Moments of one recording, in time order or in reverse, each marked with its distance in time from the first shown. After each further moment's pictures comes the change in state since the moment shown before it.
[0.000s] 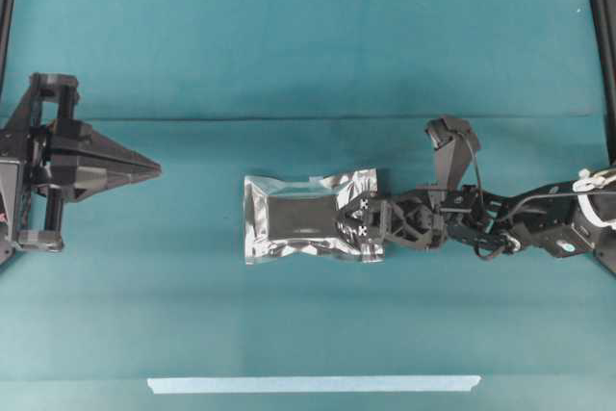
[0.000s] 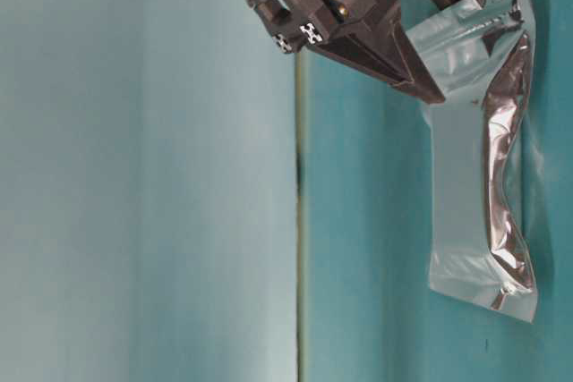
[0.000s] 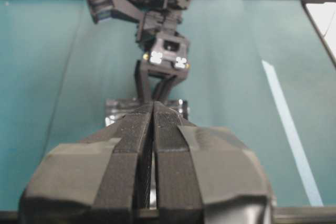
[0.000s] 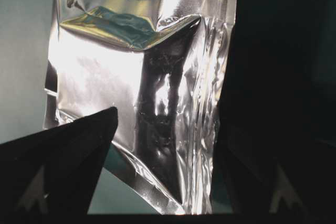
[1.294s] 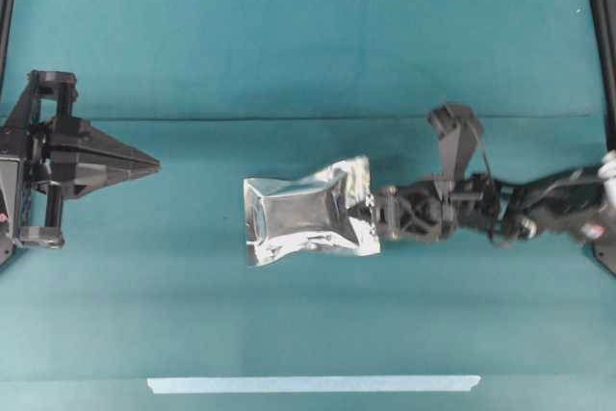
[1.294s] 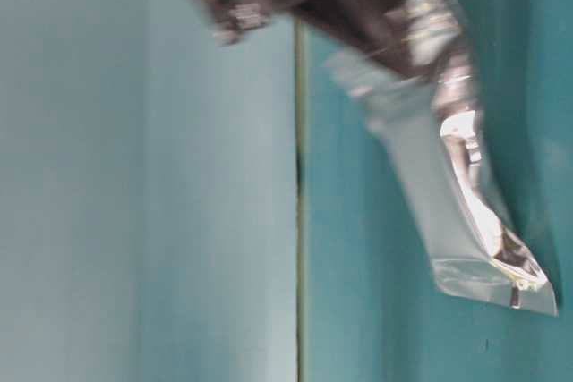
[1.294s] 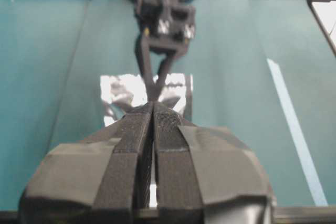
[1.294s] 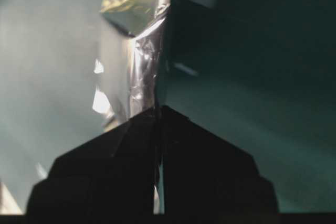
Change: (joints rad) left arm 0.009 -0.005 0.008 0.002 0.000 0.002; right arm -0.083 -0.195 -0.023 -0.037 0.227 -0.184
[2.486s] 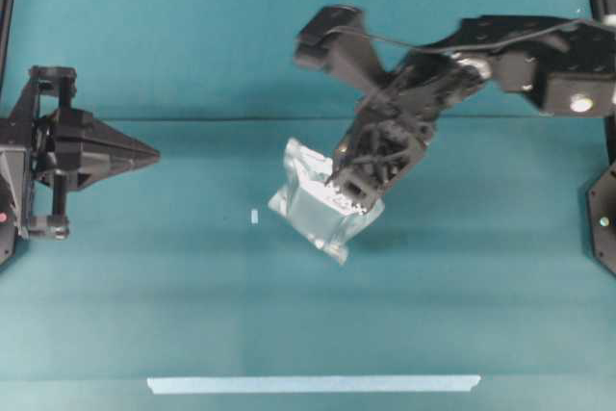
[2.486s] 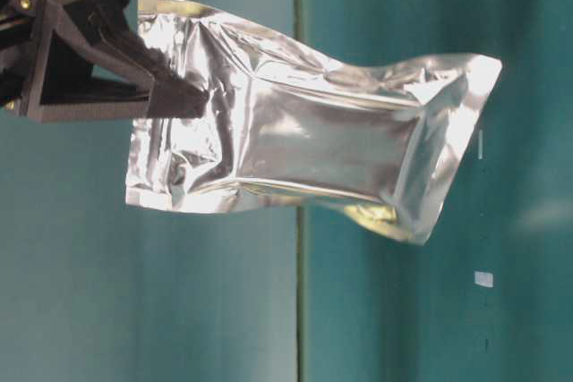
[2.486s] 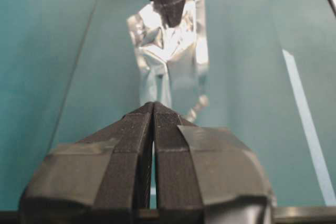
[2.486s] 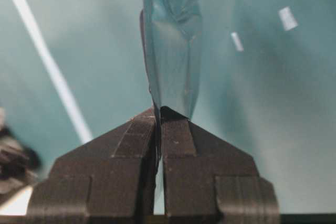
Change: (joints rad) left arm 0.043 0.011 0.017 0.000 0.028 -0.048; right arm -0.201 0.034 -0.681 -0.354 1.229 -0.502
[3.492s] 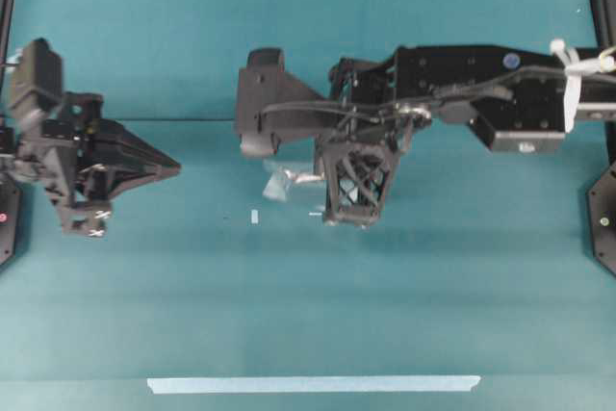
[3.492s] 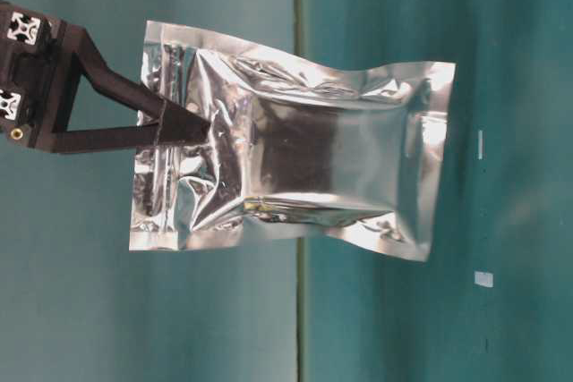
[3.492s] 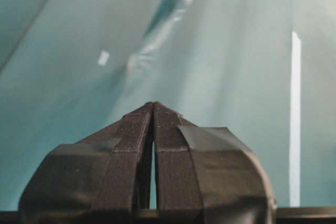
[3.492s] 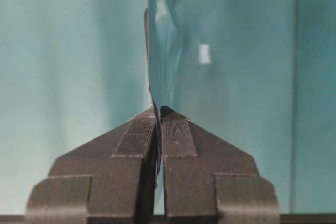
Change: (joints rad) left arm 0.034 0.193 0.034 -0.002 -0.080 -0.347; right arm 0.107 0.092 -0.152 -0.307 0.118 -0.195
